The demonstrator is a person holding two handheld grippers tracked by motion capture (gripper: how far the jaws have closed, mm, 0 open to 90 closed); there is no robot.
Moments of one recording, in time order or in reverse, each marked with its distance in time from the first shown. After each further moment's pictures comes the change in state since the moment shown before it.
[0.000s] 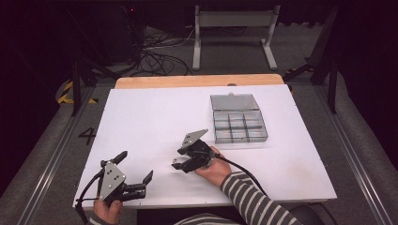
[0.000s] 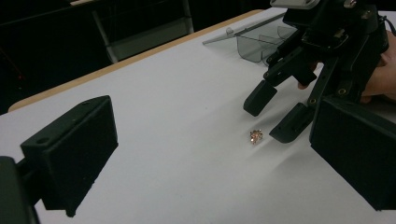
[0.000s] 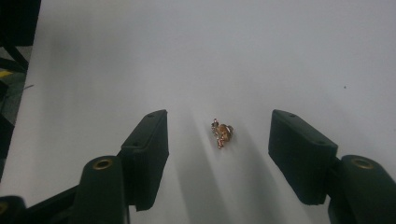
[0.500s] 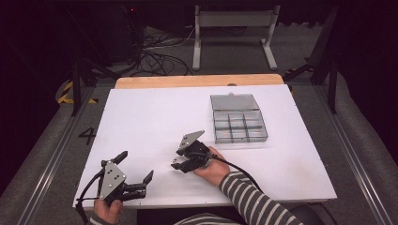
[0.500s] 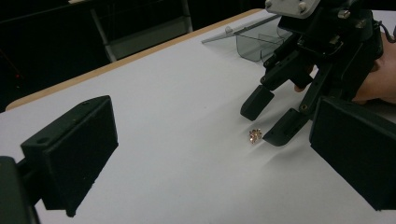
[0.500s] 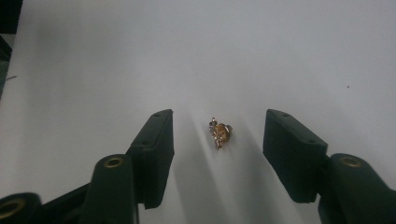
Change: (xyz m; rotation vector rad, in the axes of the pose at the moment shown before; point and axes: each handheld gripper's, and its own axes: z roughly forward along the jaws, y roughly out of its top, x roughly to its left) left arm 0.000 0.000 0.001 0.005 -0.005 -0.003; right arm 0.002 0.001 0.006 0.028 -0.025 -0.030
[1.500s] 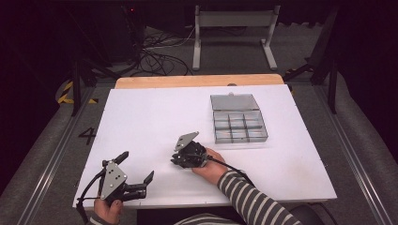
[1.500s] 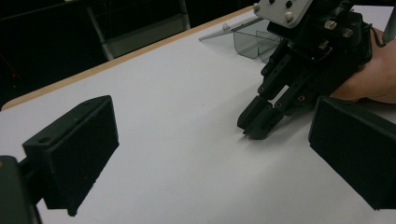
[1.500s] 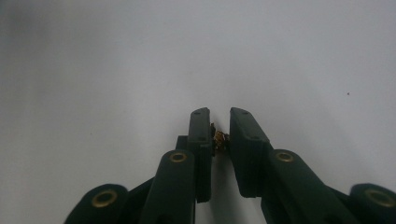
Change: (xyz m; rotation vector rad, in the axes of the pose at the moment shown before) left arm -0.001 0.000 0.001 0.009 -0.011 0.004; right arm 0.004 0.006 0.009 0.040 -0.044 -0.044
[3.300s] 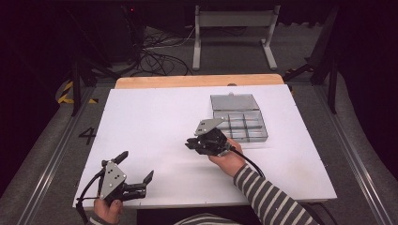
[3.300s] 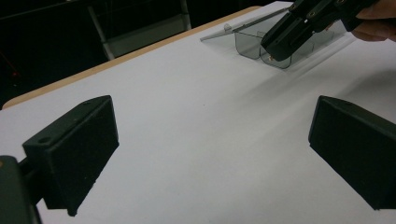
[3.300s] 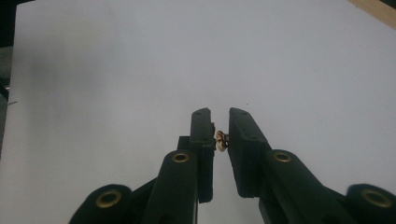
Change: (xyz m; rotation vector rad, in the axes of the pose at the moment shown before) left arm 0.001 0.000 0.000 -0.002 0.004 -0.005; right arm -0.021 0.005 -0.080 -0.105 -0.096 0.039
